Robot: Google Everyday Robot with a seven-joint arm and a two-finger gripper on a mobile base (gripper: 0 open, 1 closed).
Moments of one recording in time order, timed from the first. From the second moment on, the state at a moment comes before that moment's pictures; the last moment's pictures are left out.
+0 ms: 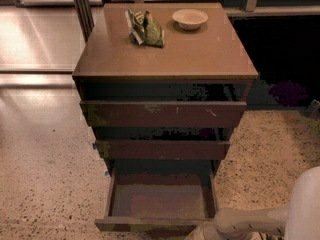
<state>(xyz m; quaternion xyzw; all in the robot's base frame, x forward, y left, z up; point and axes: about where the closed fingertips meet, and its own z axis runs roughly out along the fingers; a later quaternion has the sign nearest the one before) 0.343 -0.099 0.250 -0.45 0.84 0.28 0.12</state>
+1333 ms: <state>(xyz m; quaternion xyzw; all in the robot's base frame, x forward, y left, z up) 0.426 -0.038 0.202 -0.46 0.83 0.27 0.17</state>
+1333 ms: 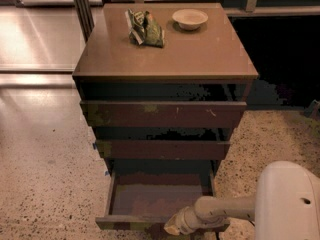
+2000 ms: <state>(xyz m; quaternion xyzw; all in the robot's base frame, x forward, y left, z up) 0.458 -0.042 0.193 -0.44 0.84 0.25 0.19</state>
